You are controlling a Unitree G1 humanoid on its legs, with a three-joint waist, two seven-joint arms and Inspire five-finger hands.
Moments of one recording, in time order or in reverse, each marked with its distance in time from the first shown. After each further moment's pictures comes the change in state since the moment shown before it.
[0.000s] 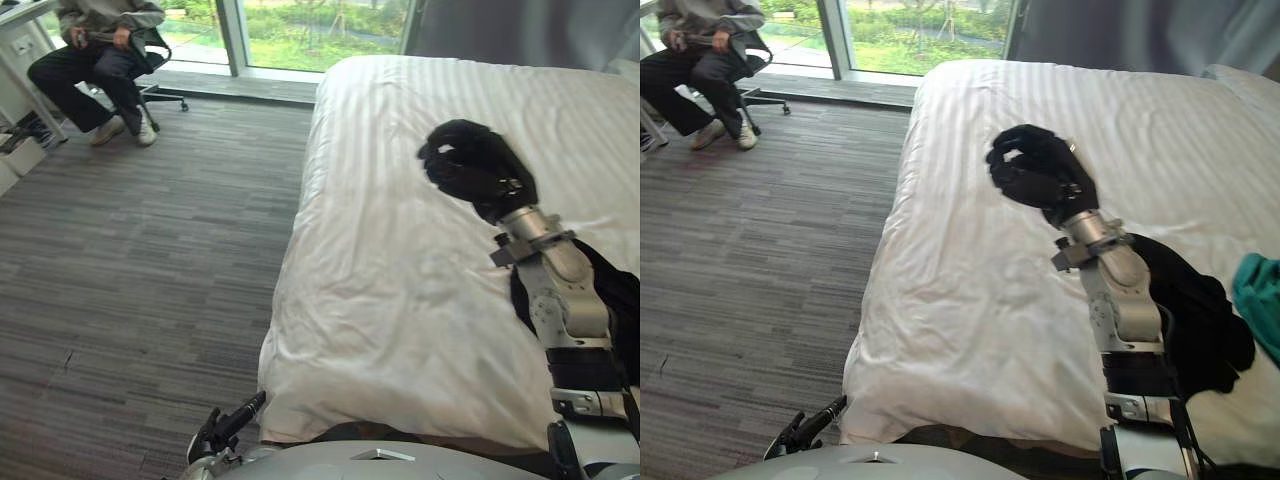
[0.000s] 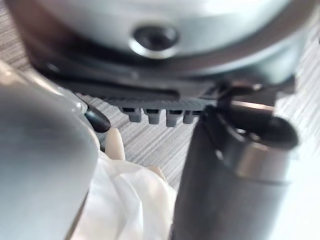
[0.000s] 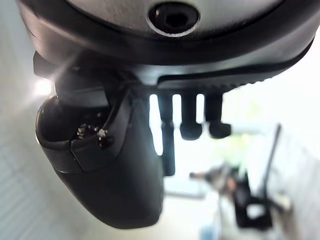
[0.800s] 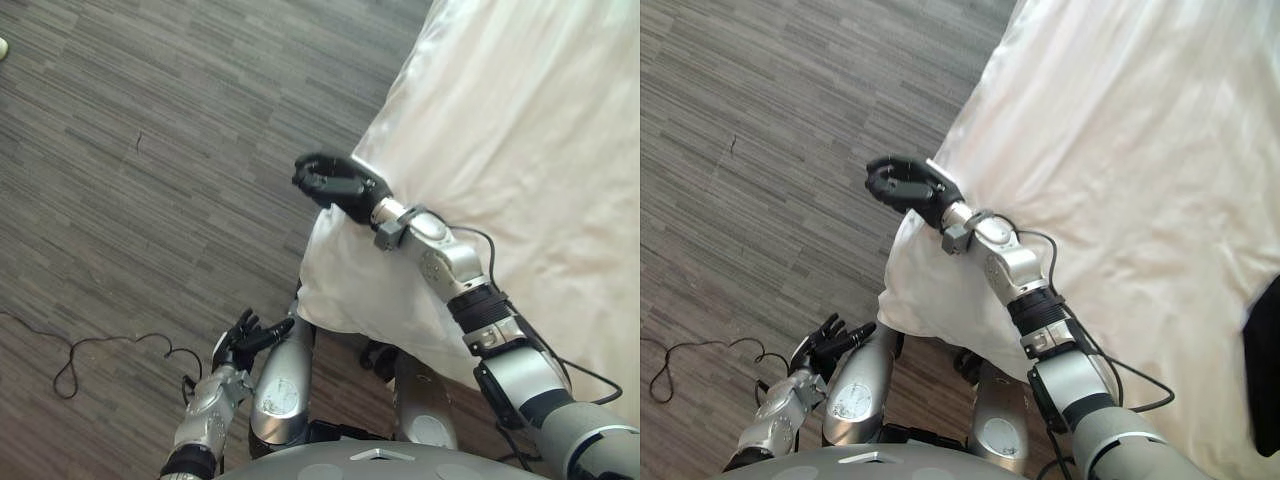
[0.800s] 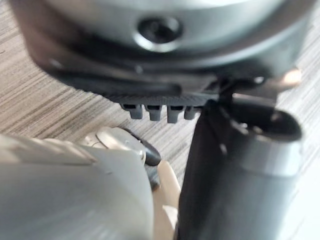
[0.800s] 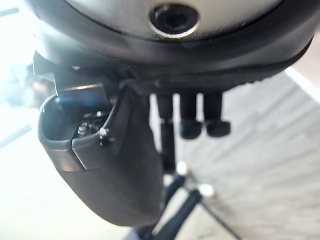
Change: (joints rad) left arm -0.236 0.104 -0.234 -0.134 -0.089 -0.022 -0.056; right arm -0.300 0.278 0.343 0.359 0.028 0.148 -0.131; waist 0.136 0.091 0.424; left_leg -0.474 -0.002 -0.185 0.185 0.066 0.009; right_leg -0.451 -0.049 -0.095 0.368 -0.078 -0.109
